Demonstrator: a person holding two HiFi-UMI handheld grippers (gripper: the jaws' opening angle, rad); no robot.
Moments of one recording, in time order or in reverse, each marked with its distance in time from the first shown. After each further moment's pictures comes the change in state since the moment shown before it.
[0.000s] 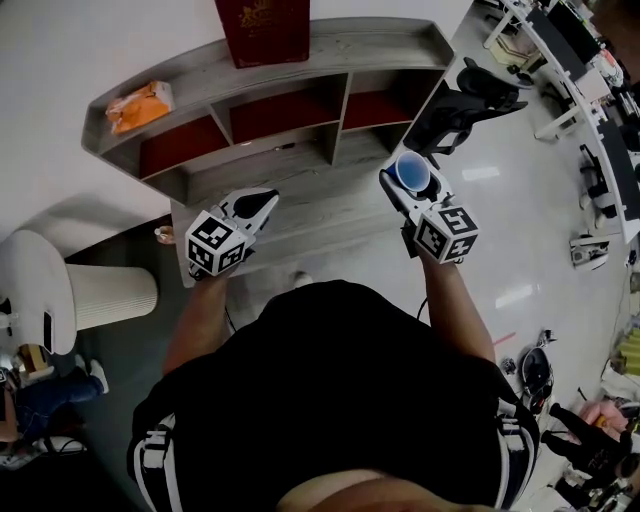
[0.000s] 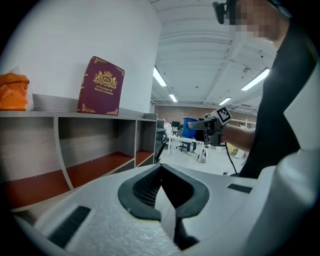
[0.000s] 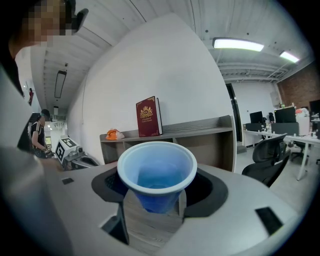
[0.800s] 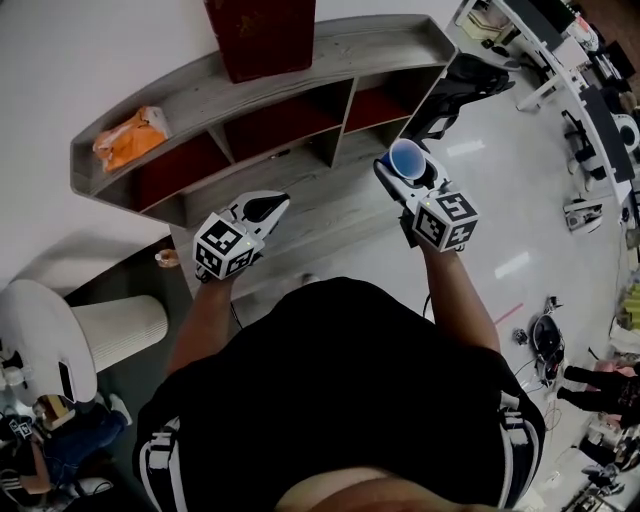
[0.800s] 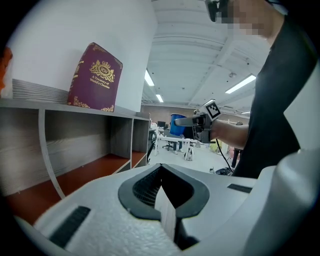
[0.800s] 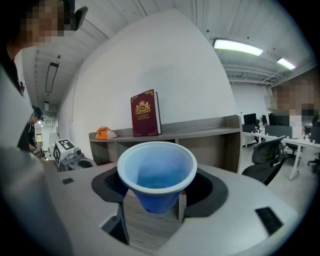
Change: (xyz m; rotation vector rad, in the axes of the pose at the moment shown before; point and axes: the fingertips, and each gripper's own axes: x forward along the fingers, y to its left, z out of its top) left arm 0.010 0.038 -0.001 0.058 0.001 -0.190; right arm 0.056 0.015 0.012 -0.004 0.020 -0.089
